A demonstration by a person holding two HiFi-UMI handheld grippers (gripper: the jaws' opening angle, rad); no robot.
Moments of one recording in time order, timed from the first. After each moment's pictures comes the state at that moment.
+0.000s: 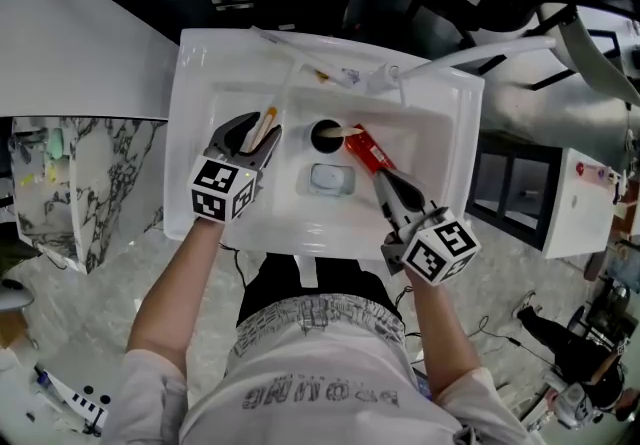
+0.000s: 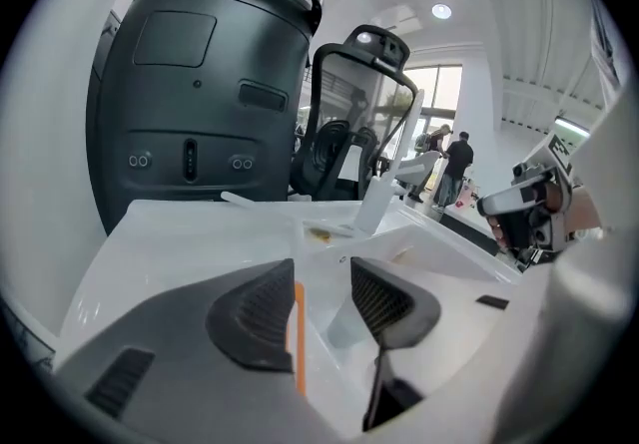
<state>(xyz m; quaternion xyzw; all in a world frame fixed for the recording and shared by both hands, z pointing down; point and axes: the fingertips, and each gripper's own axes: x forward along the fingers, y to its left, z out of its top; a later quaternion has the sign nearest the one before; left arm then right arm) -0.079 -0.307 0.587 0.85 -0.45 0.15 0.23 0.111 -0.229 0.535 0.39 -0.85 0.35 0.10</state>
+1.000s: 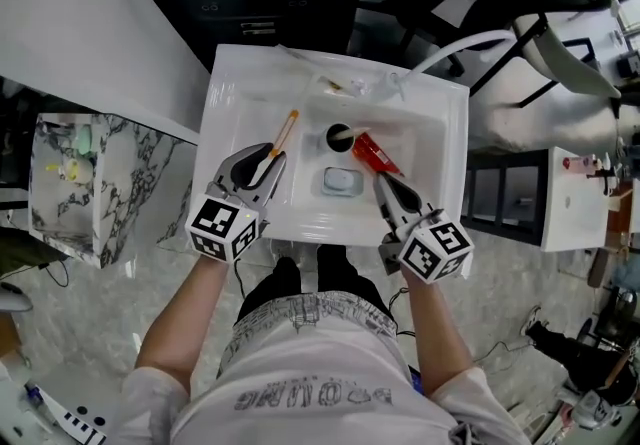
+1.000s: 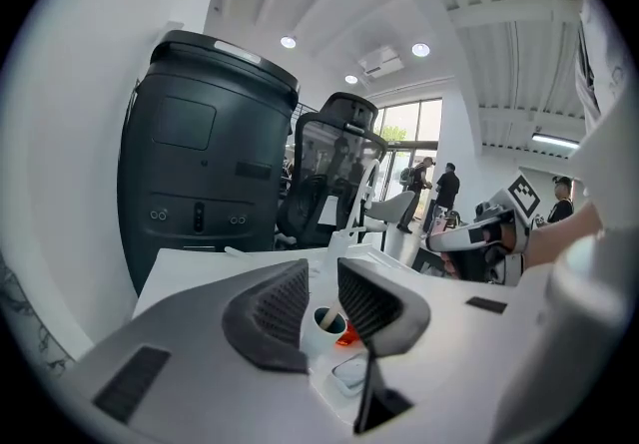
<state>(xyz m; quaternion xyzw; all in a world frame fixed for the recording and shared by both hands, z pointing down) -0.099 -0.217 0.465 0.88 -0.45 0.06 0.17 0.078 -0.184 0.475 0.41 -0.86 0.29 0.08</state>
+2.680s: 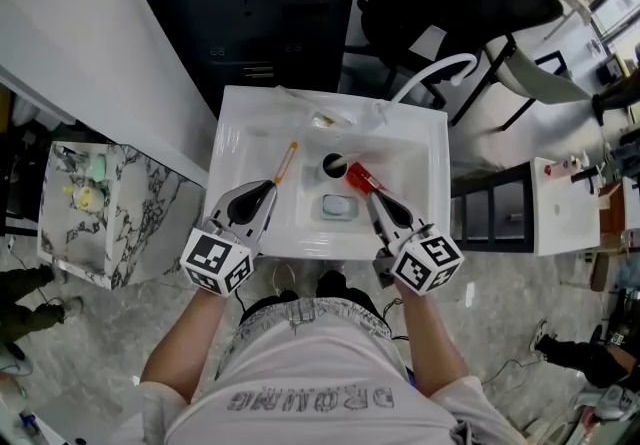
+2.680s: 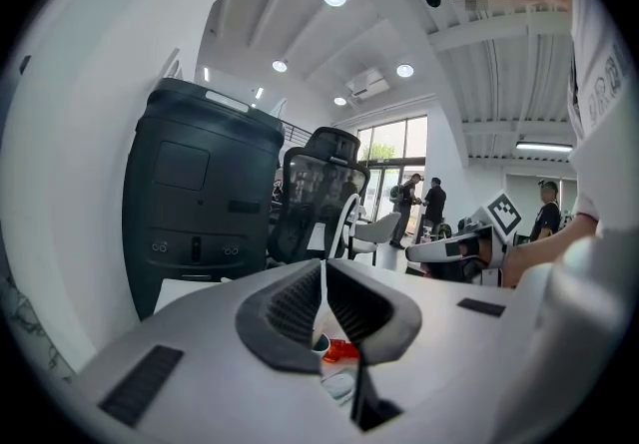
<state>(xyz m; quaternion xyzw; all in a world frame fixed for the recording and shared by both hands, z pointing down) -0.112 -0.170 0.392 0.89 -0.43 0.01 0.13 0.067 -0.161 0.422 0.42 -0.87 0.24 0.04</state>
